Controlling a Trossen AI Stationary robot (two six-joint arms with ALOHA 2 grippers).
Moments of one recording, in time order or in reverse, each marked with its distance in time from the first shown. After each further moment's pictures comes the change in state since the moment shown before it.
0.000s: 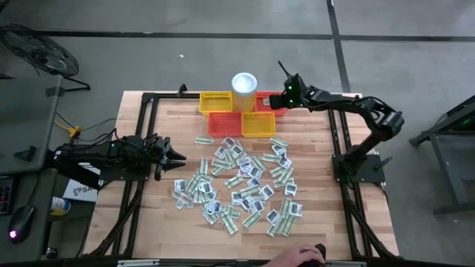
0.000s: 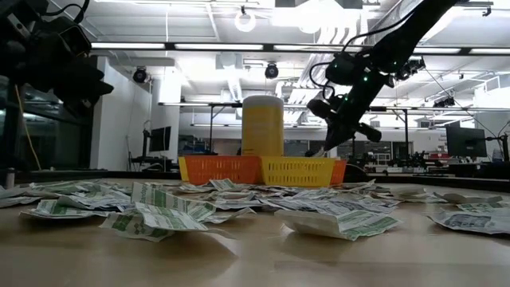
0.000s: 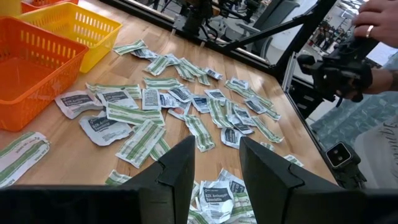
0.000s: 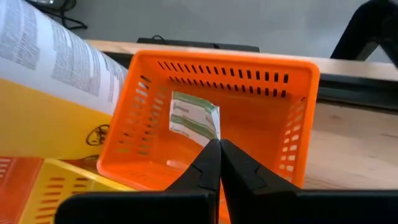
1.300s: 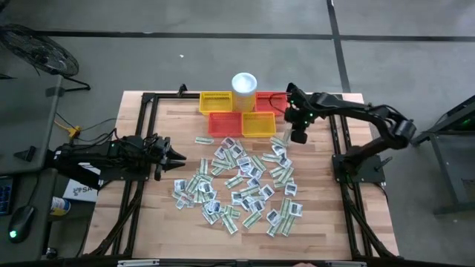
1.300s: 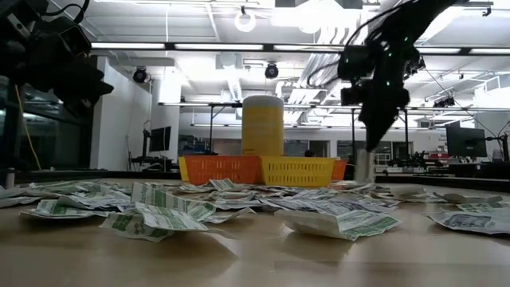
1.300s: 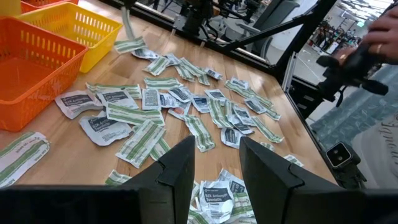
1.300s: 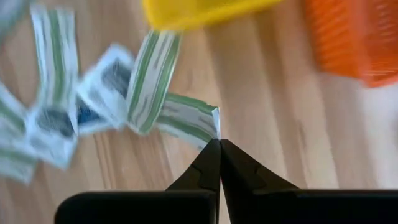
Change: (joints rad) left arm 0.000 0.000 0.000 0.000 0.000 0.000; right arm 0.104 -0.177 -0.002 -0.611 -0.152 -0.975
